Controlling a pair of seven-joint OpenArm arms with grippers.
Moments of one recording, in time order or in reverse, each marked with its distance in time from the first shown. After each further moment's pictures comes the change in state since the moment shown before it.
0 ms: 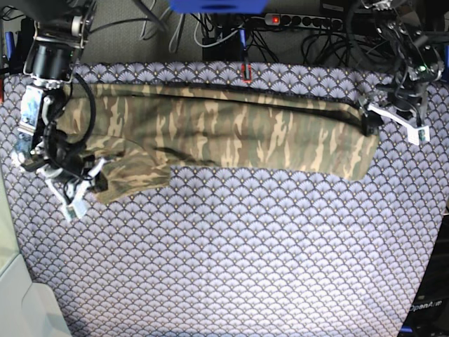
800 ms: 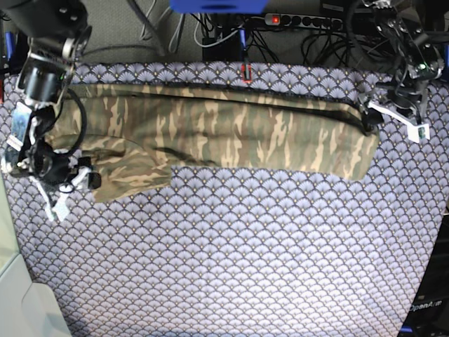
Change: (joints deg) left arm 0.5 0.0 -0.2 0.0 0.0 0.0 0.2; right arm 8.9 2.0 6.8 -16.9 -0.6 -0.1 -3.7
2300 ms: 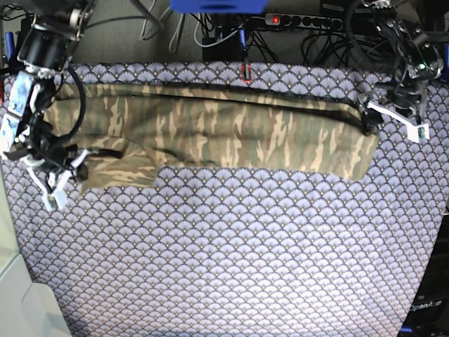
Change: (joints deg) left arm 0.0 0.1 0.0 0.0 -0.2 0.0 -0.2; right arm -13.0 -2.2 0.1 23.3 0.5 0.2 -3.6
